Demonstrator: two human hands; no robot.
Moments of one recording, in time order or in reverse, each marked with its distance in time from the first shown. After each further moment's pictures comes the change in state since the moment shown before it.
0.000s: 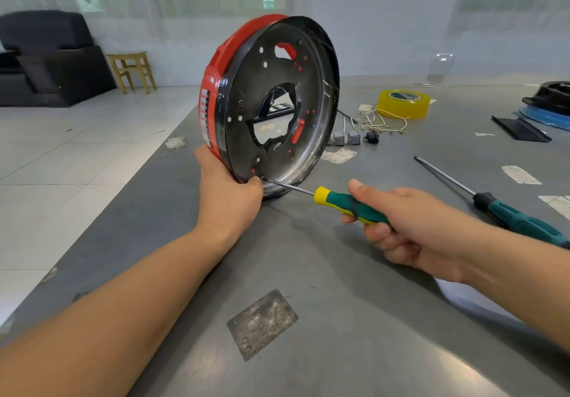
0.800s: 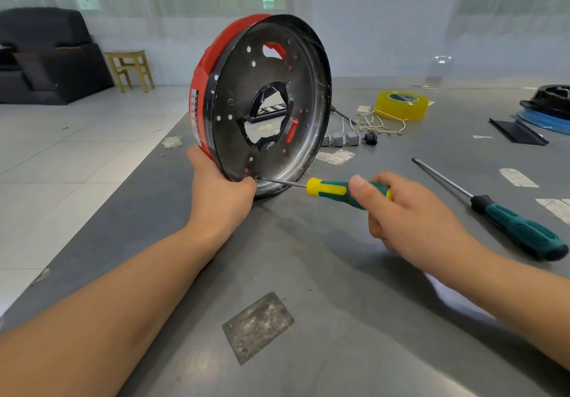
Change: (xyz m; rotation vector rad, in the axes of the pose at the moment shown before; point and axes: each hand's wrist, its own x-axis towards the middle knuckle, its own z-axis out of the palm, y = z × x) left_hand 0.008 -0.010 -0.002 -0.014 -0.015 -0.038; right_hand -0.004 0.008 0.003 -0.446 0.257 -0.379
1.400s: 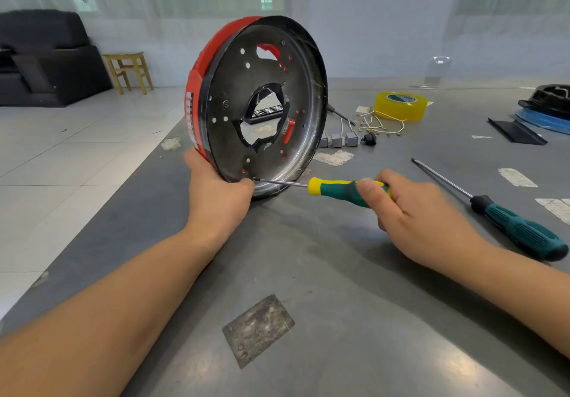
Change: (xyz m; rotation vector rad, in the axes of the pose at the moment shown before) left_hand 0.002 -0.001 0.001 -0.032 0.024 -0.023; right_hand 0.013 0.018 -0.012 -0.421 0.091 -0.258
